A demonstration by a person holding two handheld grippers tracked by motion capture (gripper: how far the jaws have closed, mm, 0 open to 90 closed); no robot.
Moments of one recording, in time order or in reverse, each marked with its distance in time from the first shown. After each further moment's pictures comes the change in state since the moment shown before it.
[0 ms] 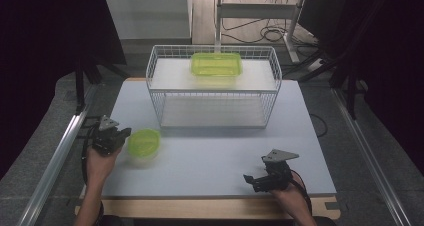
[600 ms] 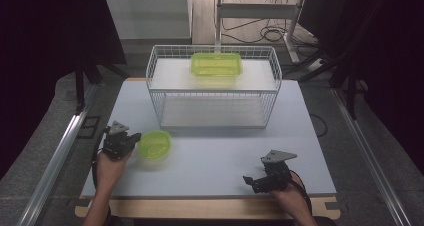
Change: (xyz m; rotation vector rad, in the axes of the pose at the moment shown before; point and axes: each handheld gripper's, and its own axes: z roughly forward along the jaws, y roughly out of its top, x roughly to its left) left arm -0.033 -0.001 0.007 0.005 -0.070 -0.014; right arm 0.001 -0.001 0.002 0.027 0.004 -0.013
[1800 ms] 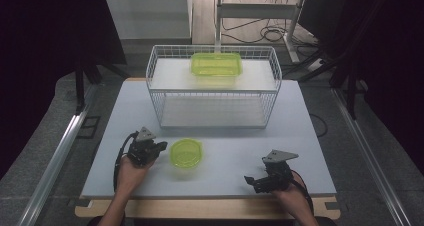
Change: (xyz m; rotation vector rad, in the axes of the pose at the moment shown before) left arm -0.064 0.002 0.020 0.075 -0.178 0.139; right arm -0.003 -0.001 -0.002 0.003 -0.002 -0.007
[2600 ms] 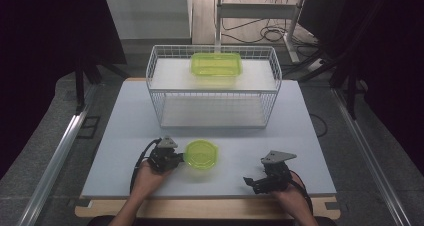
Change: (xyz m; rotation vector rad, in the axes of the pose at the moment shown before) left arm -0.045 0.009 0.036 0.046 -0.189 0.071; right arm 0.002 -0.001 0.003 0.014 0.006 -0.011
